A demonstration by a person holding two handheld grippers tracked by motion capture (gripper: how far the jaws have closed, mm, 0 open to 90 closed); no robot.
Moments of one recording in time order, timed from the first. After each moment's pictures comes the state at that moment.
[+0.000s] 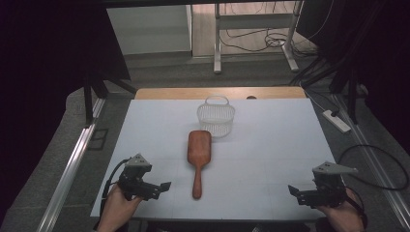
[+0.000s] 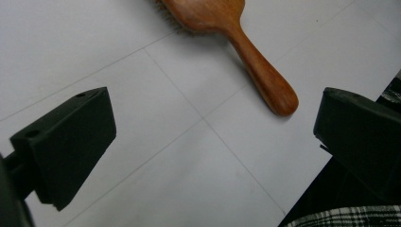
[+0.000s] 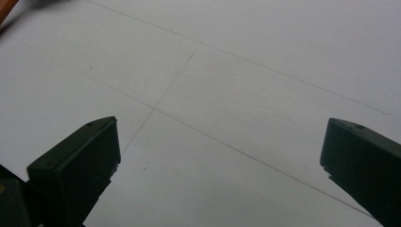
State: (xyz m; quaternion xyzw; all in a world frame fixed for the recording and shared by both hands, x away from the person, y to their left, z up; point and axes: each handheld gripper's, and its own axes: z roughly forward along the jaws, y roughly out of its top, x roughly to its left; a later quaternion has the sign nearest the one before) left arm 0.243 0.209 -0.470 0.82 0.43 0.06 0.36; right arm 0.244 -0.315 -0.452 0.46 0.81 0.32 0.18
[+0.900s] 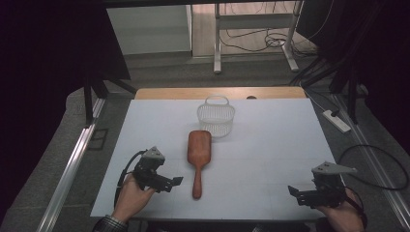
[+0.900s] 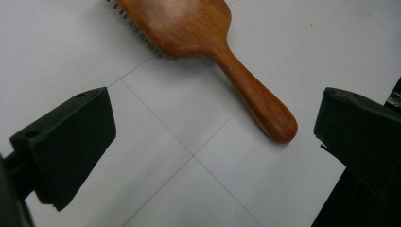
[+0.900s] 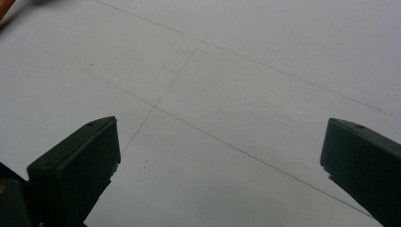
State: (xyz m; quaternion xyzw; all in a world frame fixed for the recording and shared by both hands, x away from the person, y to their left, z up) left arm 0.272 0.180 -0.472 0.85 0.39 0.05 0.35; right arm 0.244 -0.314 -0.453 0.46 0.81 0.32 0.18
